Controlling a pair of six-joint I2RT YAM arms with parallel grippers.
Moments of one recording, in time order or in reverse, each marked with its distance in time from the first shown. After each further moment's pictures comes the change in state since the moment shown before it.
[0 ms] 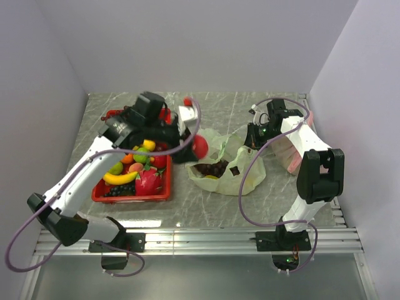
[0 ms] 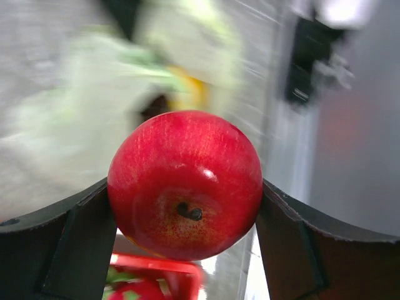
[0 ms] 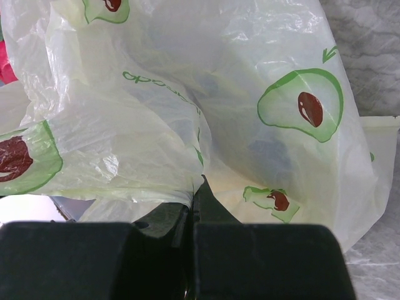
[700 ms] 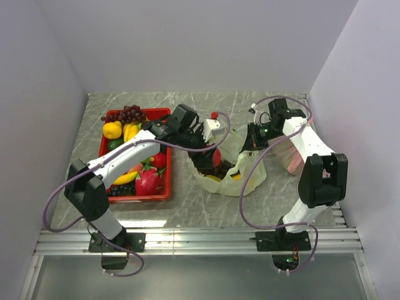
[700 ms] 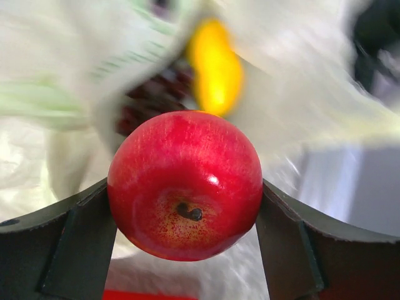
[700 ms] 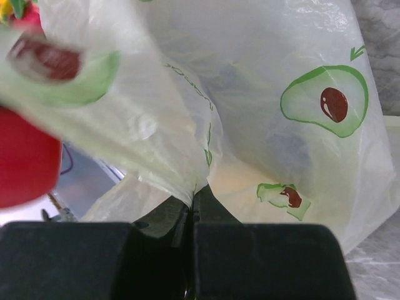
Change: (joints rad) left arm -0.147 0.243 -0.134 0.169 -0.069 -0.008; right arm 0.004 -0.046 -0.002 -0.034 -0.044 -0.056
